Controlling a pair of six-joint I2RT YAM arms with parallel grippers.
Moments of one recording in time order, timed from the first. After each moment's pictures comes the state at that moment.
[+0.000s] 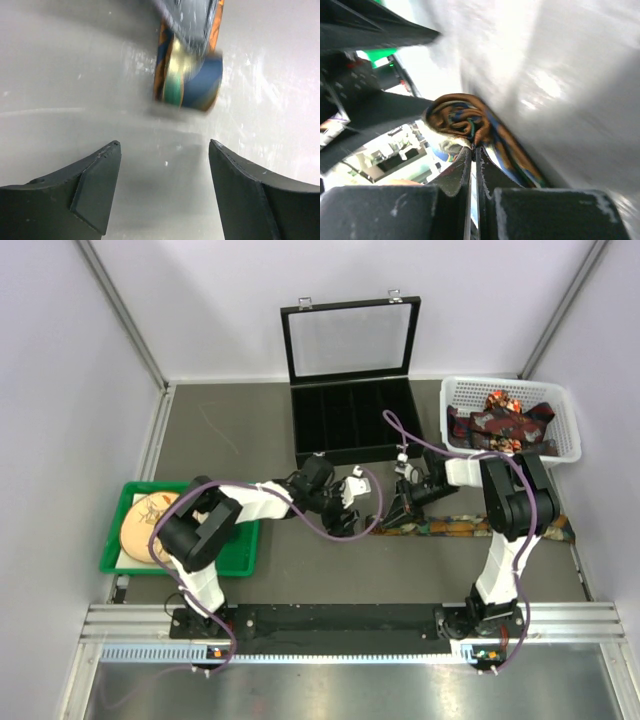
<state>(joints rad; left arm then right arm) -0.73 1.80 0.95 0.00 0.59 0.38 0.21 1.90 0.95 -0.50 -0.97 0.17</state>
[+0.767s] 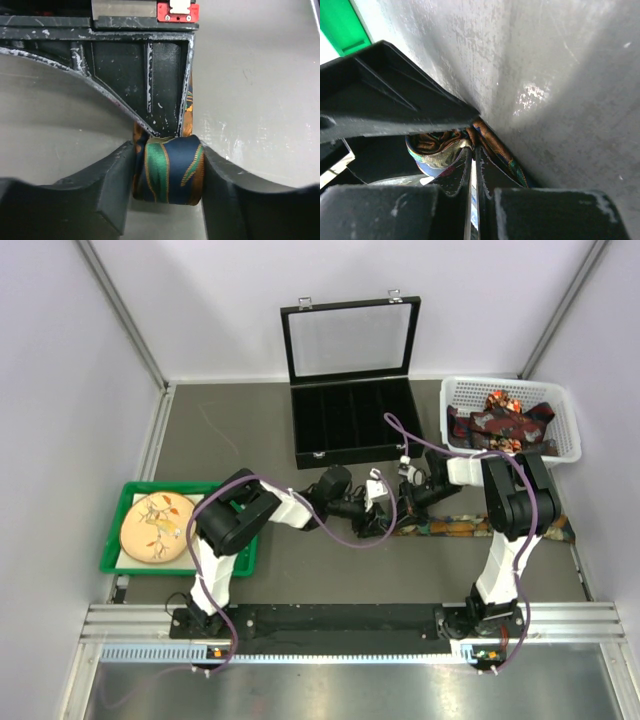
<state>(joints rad) -0.80 2.02 0.94 0.59 0.75 0.15 0.20 1.90 0.96 -0.57 -0.88 0.13</state>
